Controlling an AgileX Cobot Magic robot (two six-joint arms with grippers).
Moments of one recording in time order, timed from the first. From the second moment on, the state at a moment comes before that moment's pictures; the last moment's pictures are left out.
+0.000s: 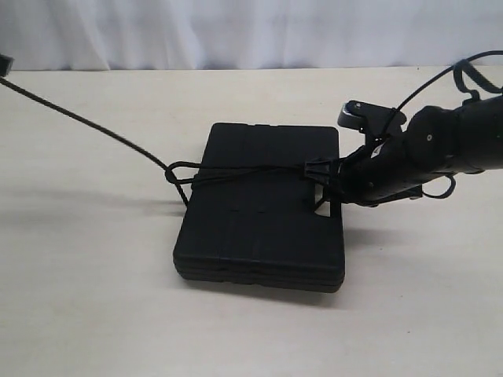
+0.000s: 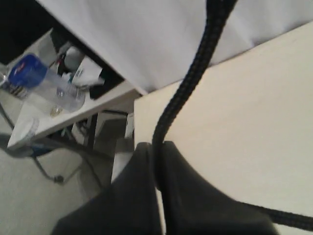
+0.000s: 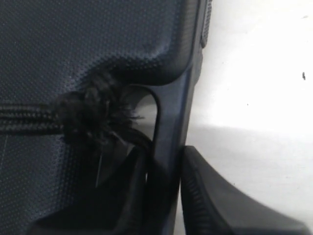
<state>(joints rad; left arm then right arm) 0.07 1.45 -0.92 -1.70 -0.40 2.11 0.32 1.80 -0.89 0.29 0.24 0.16</state>
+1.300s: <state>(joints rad) 0.30 1.71 -0.89 -1.73 -0.38 2.11 0.26 1.87 -0.89 0.28 0.14 0.14</state>
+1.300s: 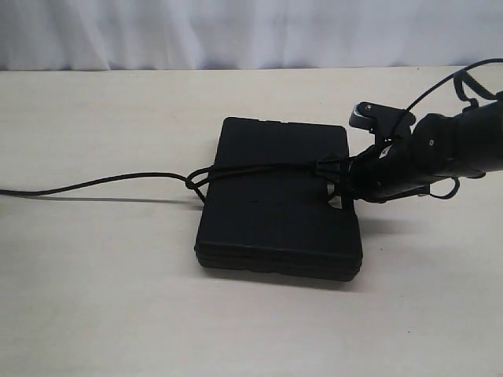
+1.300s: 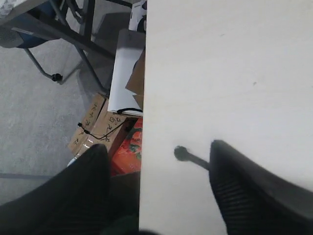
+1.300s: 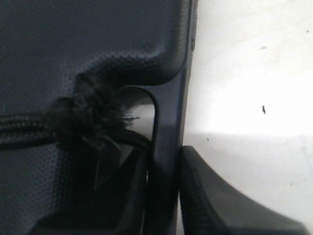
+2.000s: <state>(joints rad) -0.14 1.64 -0.98 -1.74 -0.44 2.11 0.38 1.96 -1.02 0.39 0.07 0.14</state>
